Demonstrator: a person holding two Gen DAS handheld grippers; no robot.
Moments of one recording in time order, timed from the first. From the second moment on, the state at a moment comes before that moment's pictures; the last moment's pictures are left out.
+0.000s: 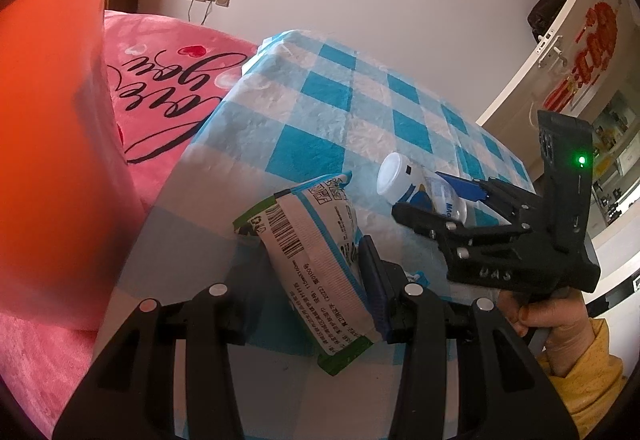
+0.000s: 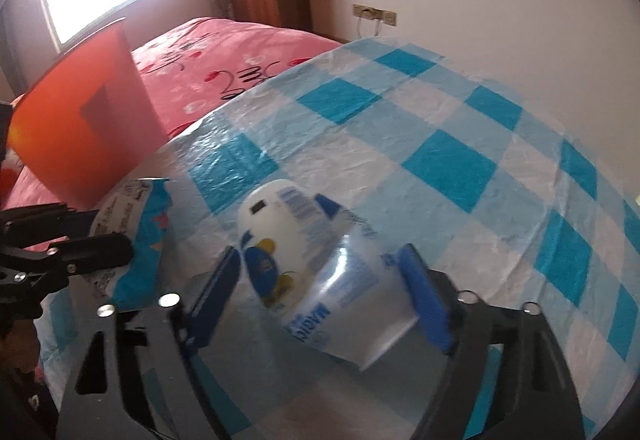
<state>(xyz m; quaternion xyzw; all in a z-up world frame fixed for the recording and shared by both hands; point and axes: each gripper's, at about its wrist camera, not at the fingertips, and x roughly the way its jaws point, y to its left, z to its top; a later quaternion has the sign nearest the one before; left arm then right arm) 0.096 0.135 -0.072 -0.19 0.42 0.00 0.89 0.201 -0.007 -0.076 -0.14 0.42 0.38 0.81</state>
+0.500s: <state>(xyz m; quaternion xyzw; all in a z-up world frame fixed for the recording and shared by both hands) 0.084 0.135 -0.052 -0.19 0.39 -0.02 0.90 0.185 -0.038 -0.067 -0.05 0.43 0.31 0.84</state>
